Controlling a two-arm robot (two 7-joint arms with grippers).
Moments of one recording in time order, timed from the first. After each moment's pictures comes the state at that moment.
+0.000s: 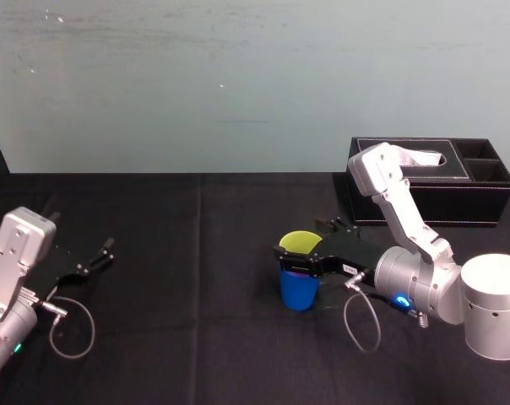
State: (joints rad) left arm -0.20 0.60 0.45 -1.41 -0.25 -0.12 0.03; right arm 0.35 0.38 -0.43 -1.53 0.29 0.43 0.35
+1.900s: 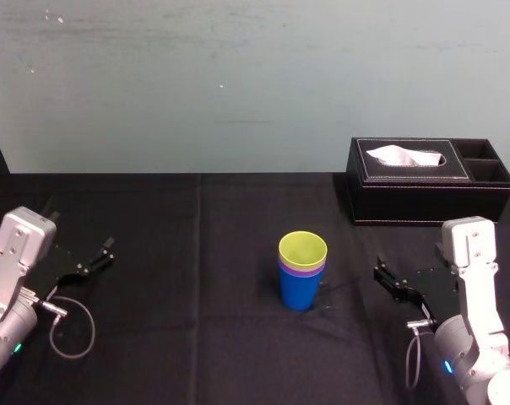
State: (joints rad) left arm -0.20 0.60 0.45 -1.41 -0.25 -0.12 0.03; right arm 0.00 0.24 -0.19 -1.61 0.06 0.15 -0.11
